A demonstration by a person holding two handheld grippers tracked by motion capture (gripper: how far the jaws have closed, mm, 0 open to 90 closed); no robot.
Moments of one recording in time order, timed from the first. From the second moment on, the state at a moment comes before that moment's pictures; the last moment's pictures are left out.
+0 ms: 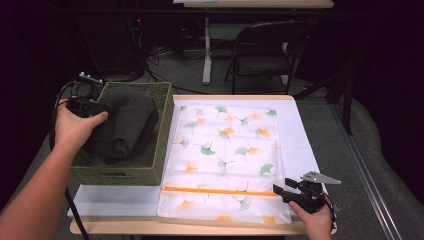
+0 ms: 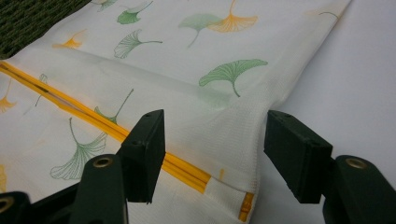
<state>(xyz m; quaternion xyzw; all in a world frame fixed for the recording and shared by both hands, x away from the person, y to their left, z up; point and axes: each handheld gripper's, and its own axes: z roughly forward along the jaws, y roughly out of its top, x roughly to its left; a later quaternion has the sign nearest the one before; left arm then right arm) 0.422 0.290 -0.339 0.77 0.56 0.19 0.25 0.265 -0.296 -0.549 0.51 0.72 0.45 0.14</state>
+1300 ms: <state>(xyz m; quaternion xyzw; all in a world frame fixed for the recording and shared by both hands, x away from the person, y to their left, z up) 0.434 0.292 -0.299 0.80 0.57 0.12 0.14 0.266 -0.296 -0.549 0.51 0.72 0.45 0.15</state>
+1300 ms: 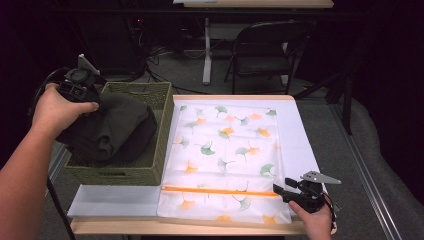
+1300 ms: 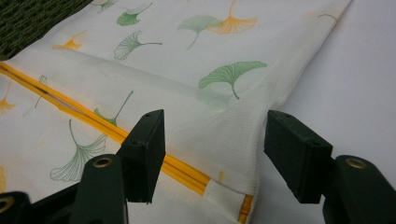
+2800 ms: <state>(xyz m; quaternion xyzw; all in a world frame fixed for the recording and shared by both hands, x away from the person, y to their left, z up) 0.400 0.243 -0.267 0.85 0.49 0.13 0.14 0.266 -0.296 -0.548 0.51 0.72 0.45 0.15</state>
